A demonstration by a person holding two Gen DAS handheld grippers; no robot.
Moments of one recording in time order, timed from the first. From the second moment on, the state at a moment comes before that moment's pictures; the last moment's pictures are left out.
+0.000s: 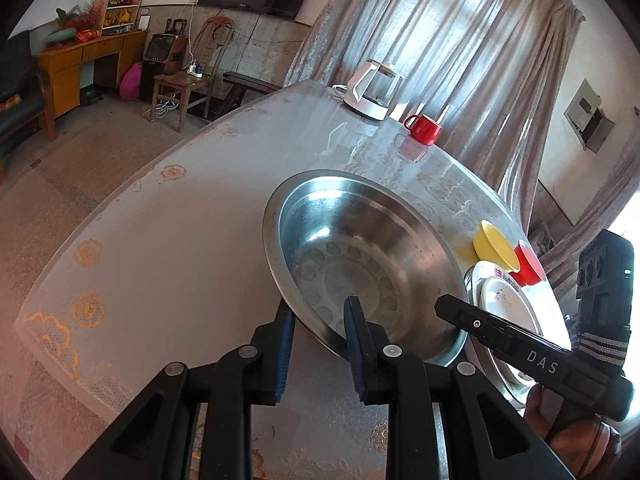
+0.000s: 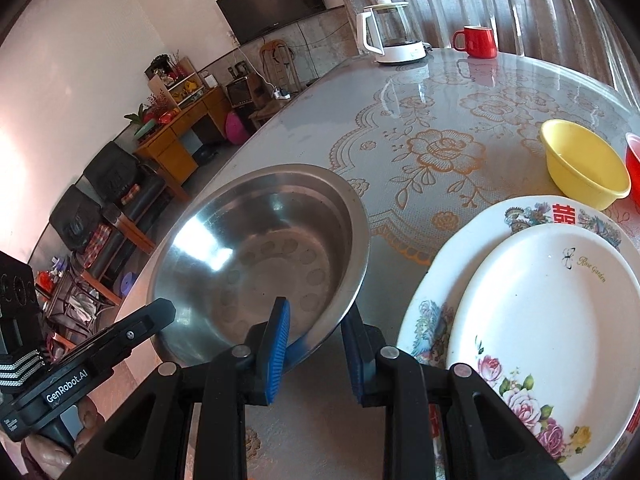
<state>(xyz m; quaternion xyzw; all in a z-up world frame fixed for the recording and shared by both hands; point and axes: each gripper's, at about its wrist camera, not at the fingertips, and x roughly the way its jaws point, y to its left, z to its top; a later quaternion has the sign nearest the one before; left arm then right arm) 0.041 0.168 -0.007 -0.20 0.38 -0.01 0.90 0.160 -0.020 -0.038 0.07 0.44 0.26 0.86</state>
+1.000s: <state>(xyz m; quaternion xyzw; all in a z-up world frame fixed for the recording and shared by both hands) 0.064 0.119 0.039 -0.14 0.33 -0.03 0.93 0.160 -0.114 -0.008 0.18 0.38 0.24 0.88</state>
